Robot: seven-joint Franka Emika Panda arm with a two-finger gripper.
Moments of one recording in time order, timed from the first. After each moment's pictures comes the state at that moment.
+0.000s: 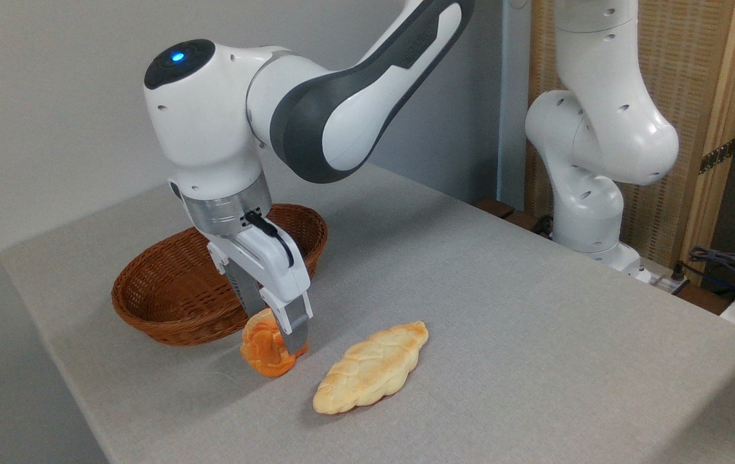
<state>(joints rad) -0.09 0.17 -0.01 -1.81 -0.12 1.91 0.70</state>
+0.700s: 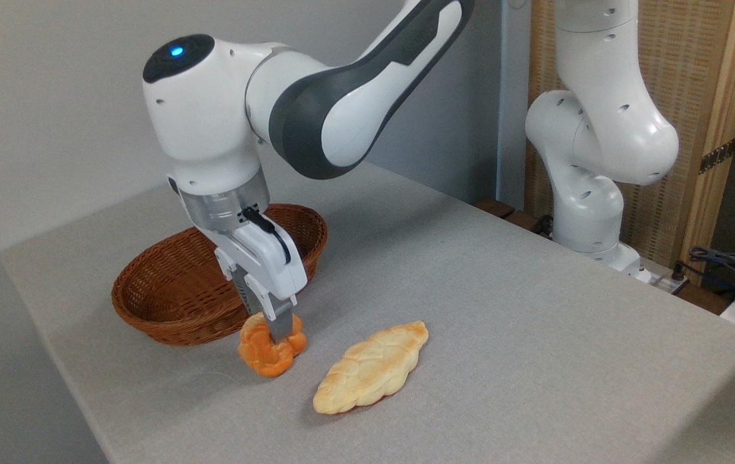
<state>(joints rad) -0.09 0.16 -0.01 -1.80 -0.12 1.91 0.70</state>
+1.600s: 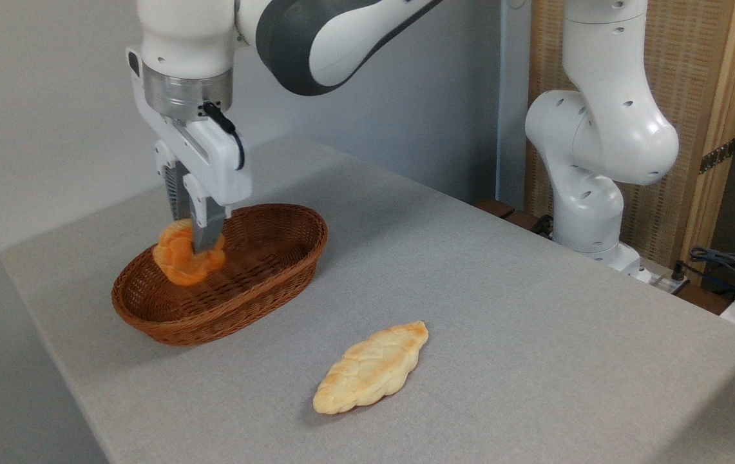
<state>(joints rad) -0.09 0.07 -0.08 -1.72 -0.32 1.96 0.70</state>
